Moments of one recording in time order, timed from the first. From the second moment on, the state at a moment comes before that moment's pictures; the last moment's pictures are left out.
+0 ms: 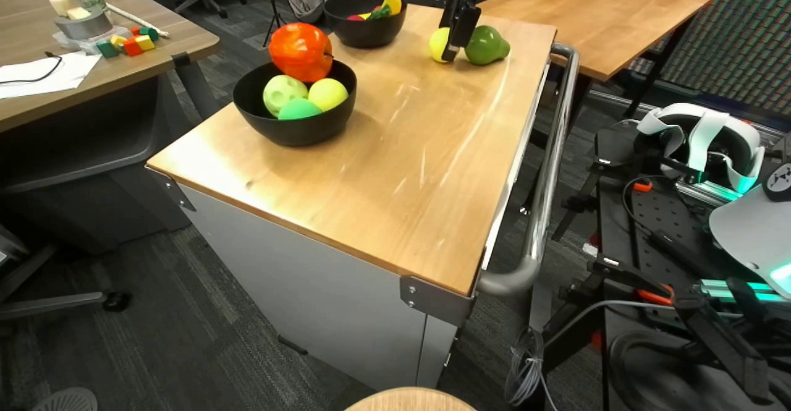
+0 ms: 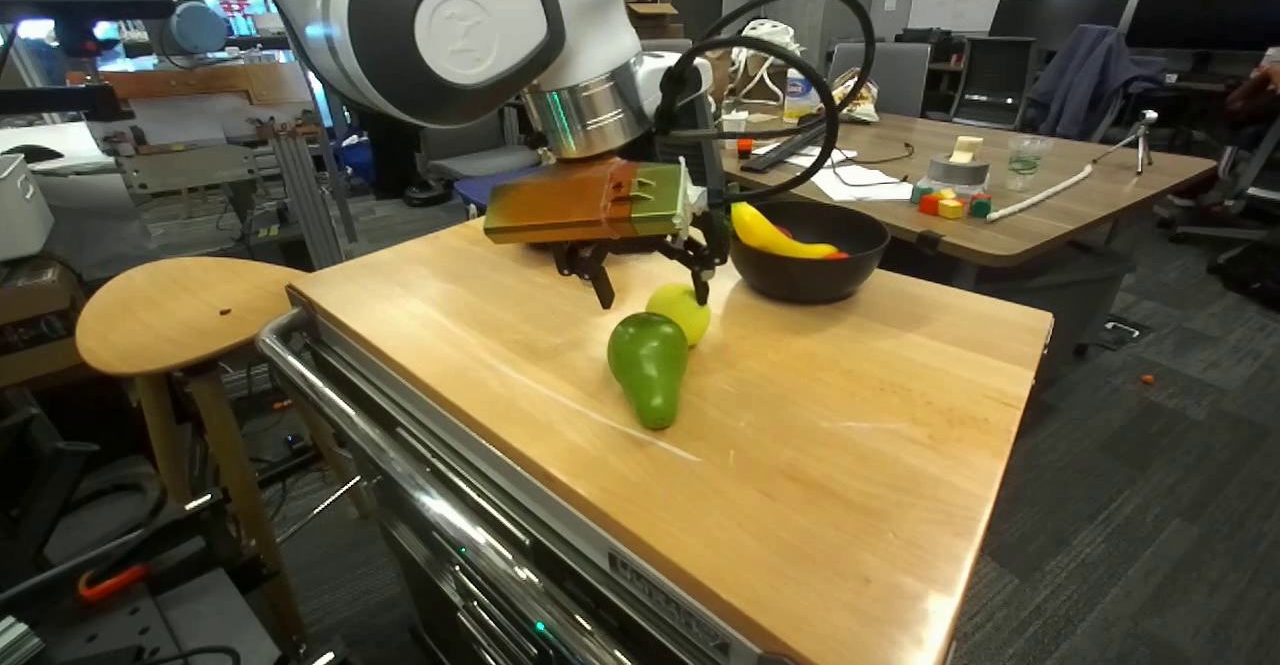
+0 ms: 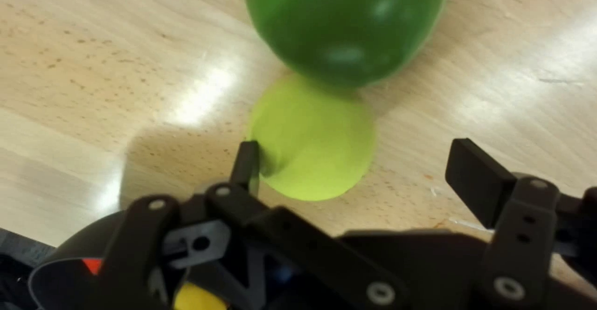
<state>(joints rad) -0.13 0.07 -0.10 -2.45 -0.05 2.84 -0.62</state>
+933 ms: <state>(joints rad) -0.13 0.06 -0.05 -2.44 -0.09 2.92 -0.61</state>
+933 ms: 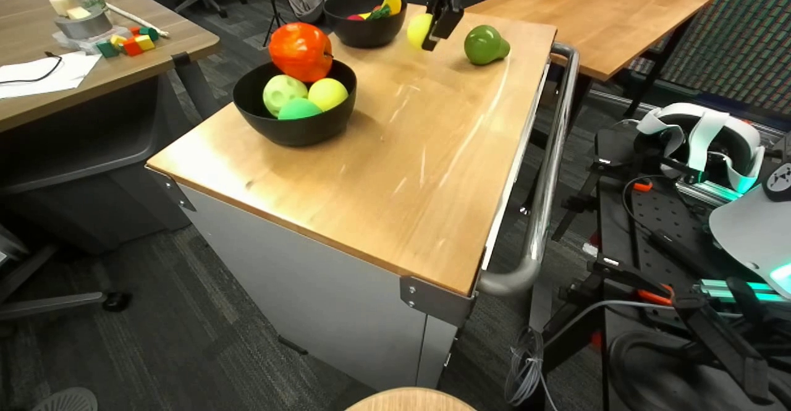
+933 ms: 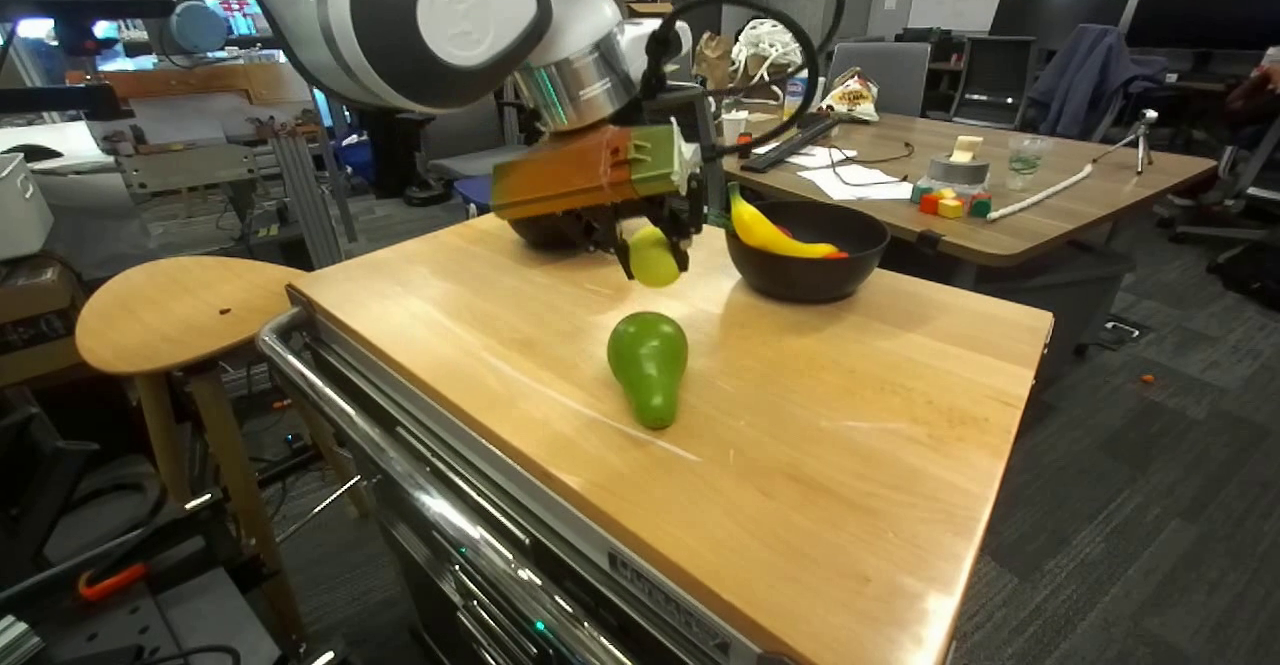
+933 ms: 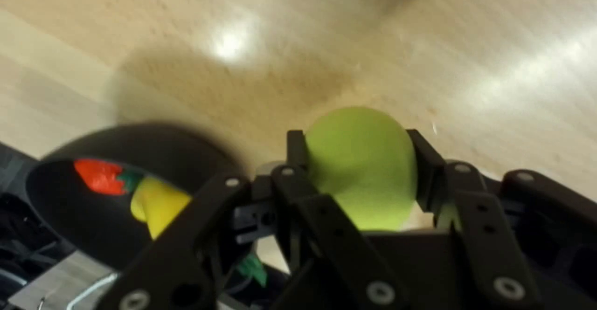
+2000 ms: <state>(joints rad) -0.15 0.42 -0.10 -1.75 -0.03 2.60 -0.46</state>
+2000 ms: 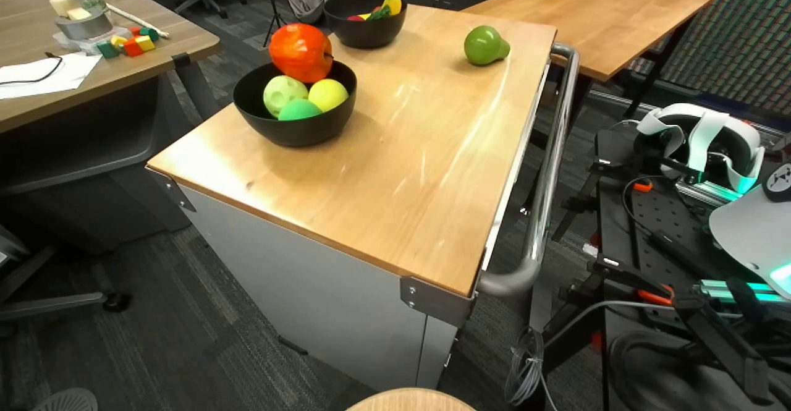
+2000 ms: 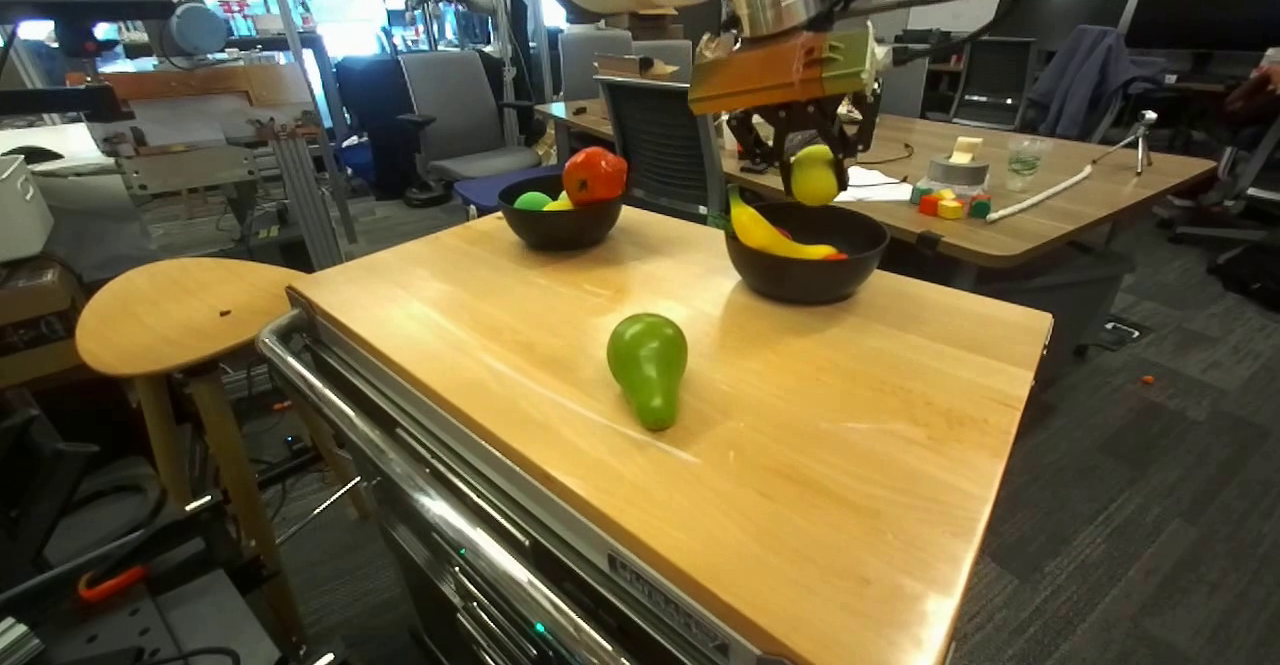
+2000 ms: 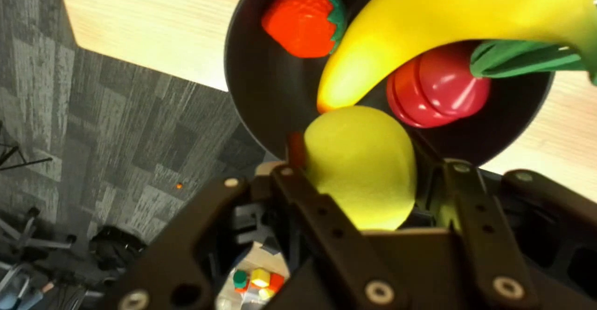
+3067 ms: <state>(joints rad) -0.17 0.36 -0.02 -1.69 -0.15 2.49 -0.62</state>
